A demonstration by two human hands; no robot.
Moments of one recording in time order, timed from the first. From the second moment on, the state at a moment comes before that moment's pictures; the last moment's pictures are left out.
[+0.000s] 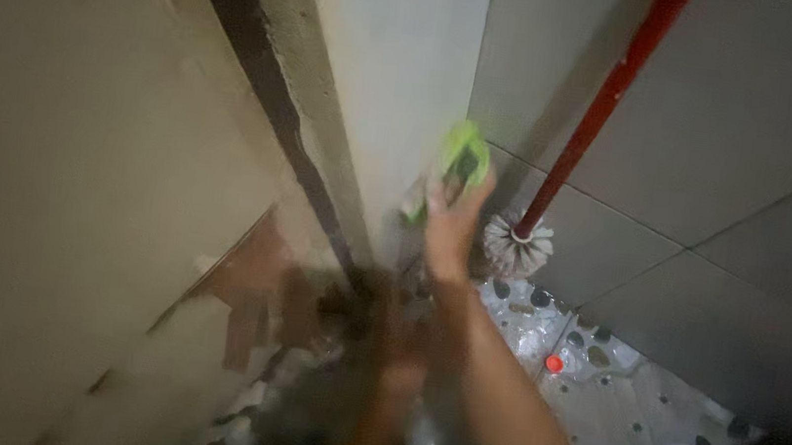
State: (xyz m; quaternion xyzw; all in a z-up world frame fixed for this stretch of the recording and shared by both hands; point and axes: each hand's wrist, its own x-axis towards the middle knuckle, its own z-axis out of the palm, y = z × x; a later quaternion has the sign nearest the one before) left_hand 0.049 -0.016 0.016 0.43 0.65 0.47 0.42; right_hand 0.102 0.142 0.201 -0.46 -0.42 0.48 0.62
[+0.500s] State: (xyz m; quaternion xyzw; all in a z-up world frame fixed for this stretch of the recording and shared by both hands) left_hand 0.057 -0.017 -0.010 0.43 0.63 0.50 0.41; right_hand 0.073 0.099 0.145 -0.40 -0.33 0.57 0.64
